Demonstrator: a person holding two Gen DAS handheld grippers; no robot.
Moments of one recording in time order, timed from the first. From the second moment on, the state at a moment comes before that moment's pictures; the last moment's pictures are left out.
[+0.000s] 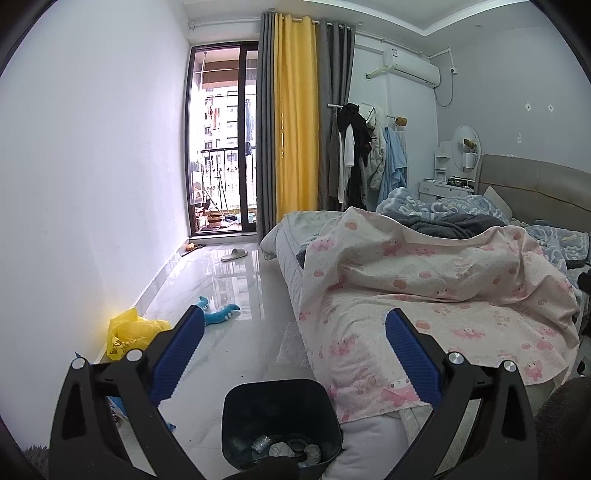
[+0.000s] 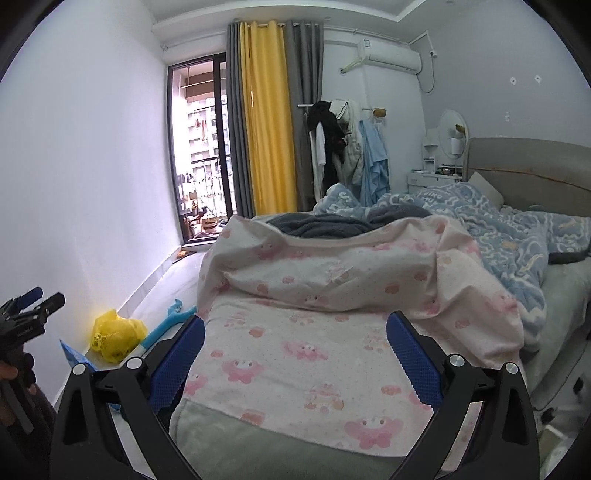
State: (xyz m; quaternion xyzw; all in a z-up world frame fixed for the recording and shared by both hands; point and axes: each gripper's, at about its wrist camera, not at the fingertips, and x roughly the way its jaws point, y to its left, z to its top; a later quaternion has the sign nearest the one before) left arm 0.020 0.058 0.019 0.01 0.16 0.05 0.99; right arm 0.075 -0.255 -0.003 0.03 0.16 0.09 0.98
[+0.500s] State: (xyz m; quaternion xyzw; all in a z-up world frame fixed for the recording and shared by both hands) left arm 0.016 0.056 0.010 0.01 0.17 0.05 0.98; right arm 0.065 -0.255 -0.013 0.04 0.14 0.13 0.98
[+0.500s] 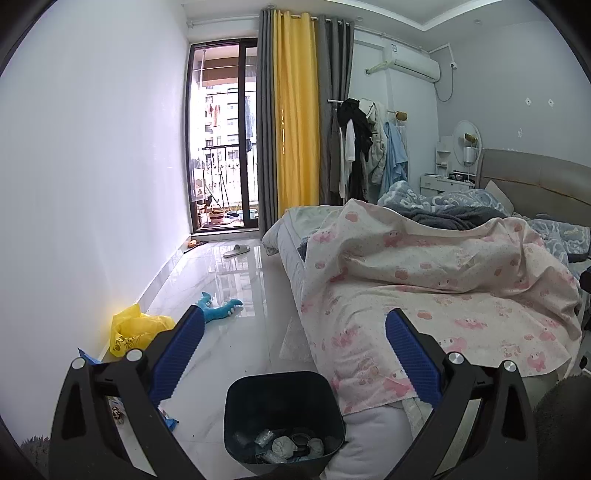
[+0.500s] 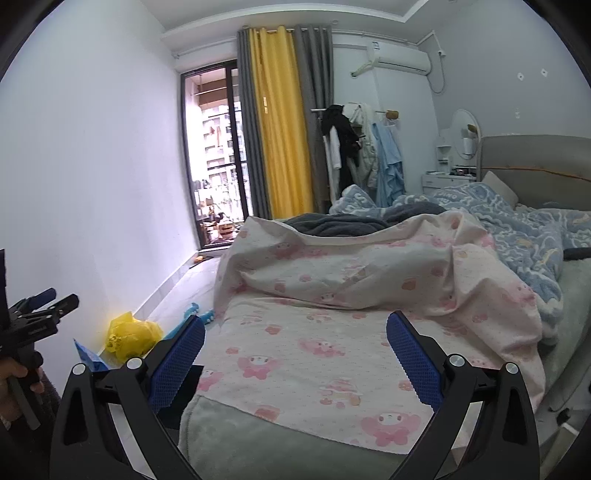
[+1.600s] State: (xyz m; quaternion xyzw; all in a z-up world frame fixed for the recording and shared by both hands) left arm 0.018 0.053 0.004 0.02 0.18 0.04 0.98; right arm 0.062 -0.243 -0.013 0.03 0.14 0.16 0.98
